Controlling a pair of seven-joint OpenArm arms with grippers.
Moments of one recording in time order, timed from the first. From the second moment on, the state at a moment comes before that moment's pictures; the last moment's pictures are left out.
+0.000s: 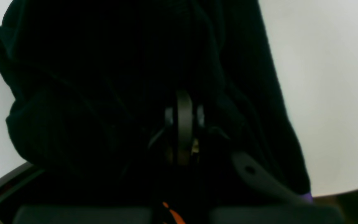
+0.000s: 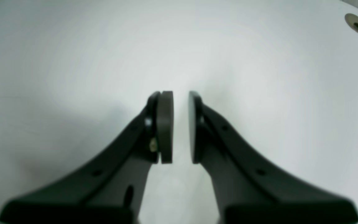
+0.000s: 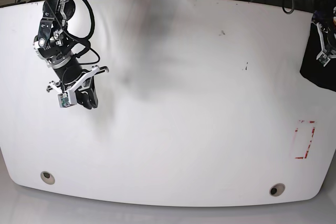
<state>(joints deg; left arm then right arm) 20.9 -44.1 -16.2 77.1 3.2 -40.5 24.8 -8.7 14.8 16.3 105.7 23.9 27.0 -37.2</state>
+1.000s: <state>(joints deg) 2.3 -20.2 -6.2 98.1 3.5 -30.1 21.0 -13.5 9.6 14.1 102.3 2.1 27.5 -13.3</state>
